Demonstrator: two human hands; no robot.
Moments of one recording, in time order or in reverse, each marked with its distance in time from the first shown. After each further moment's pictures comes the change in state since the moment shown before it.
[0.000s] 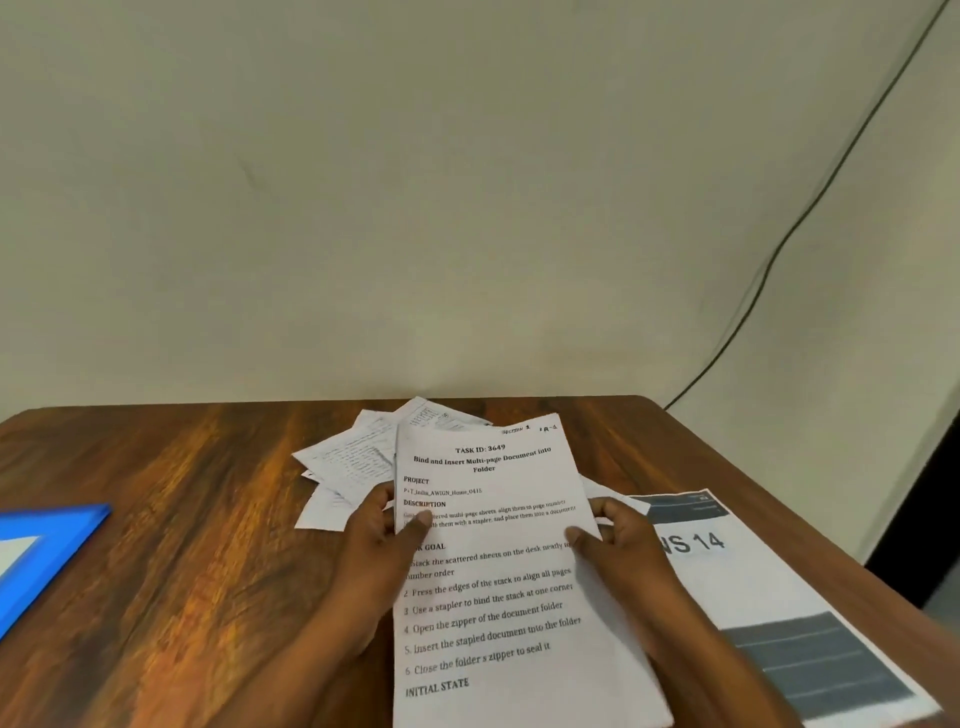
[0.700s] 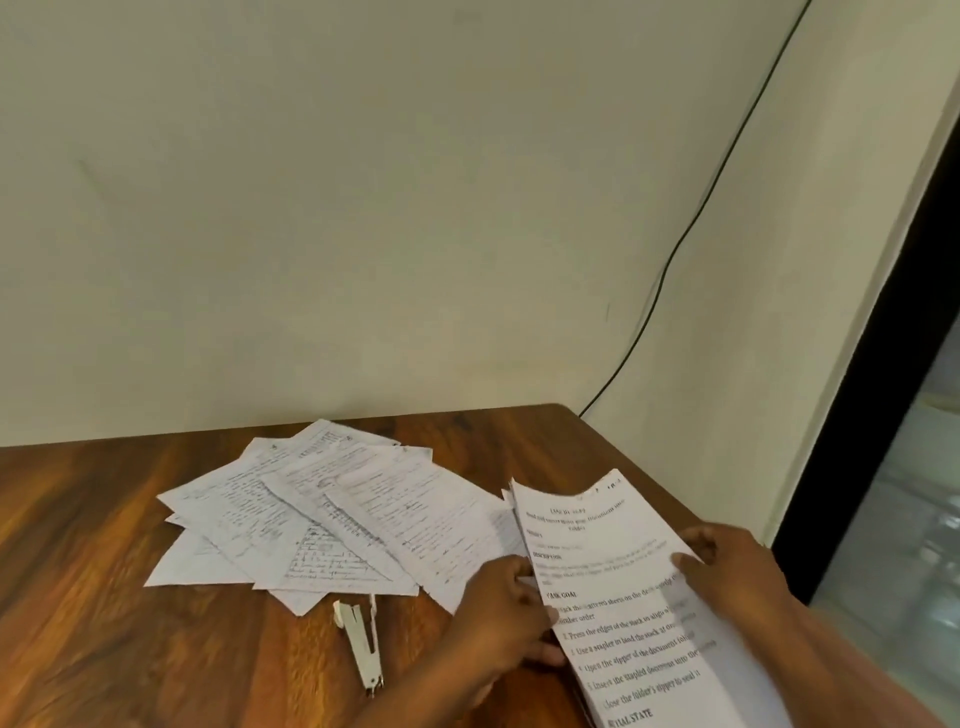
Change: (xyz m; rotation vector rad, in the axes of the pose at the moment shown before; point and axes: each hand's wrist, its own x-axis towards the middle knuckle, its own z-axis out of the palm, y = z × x) left_hand -0.018 -0.025 0.207 0.088 -0.512 -0.230; right_hand 0.032 0.052 -0.216 -0.669 0.401 0.108
